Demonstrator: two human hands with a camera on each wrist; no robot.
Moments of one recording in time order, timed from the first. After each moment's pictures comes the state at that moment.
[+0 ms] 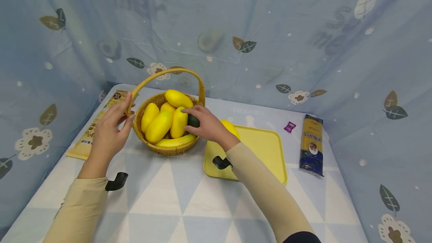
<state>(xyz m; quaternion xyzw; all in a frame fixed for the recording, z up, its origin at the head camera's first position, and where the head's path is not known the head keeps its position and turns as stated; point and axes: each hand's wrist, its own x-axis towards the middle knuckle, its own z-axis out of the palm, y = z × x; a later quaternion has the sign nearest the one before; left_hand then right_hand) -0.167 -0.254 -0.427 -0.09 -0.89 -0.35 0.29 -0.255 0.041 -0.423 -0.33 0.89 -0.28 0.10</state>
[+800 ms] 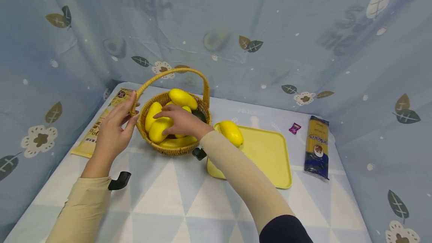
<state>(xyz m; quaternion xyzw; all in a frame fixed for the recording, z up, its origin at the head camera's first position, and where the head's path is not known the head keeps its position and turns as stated) -0.167 -0.255 -0.425 -0.09 -0.88 -0.37 0.27 -0.277 -0.049 -0.429 -0.42 0.87 -0.17 0.16</state>
